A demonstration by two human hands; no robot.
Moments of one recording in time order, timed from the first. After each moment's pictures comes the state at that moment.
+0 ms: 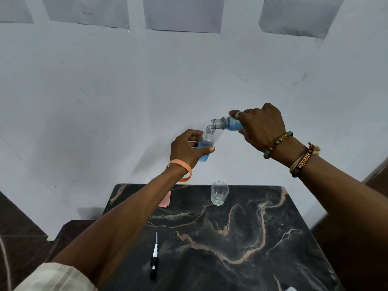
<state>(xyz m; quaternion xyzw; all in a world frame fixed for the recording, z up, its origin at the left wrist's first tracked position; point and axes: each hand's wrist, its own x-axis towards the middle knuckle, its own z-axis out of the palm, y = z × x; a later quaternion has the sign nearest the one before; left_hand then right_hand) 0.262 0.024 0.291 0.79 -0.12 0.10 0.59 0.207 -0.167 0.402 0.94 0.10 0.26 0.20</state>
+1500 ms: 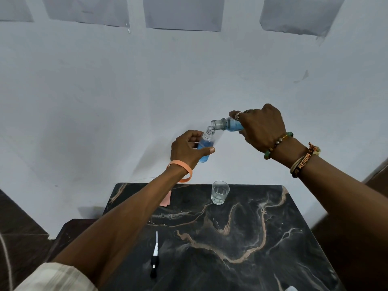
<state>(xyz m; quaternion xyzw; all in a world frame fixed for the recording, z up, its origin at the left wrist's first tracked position) 0.259 0.025 0.290 0.80 -0.12 0.10 0.58 0.209 -0.170 0.396 0.94 0.10 0.26 0.19</state>
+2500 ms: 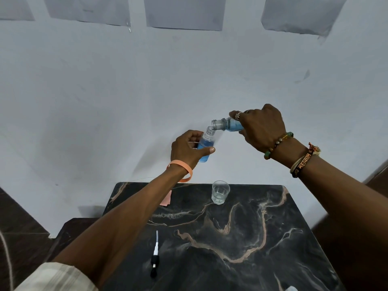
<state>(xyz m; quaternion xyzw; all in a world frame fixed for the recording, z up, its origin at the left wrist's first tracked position) 0.259 0.025 0.289 0.81 -0.11 0.10 0.57 0.211 -0.169 0.394 0.94 0.10 0.26 0.19</state>
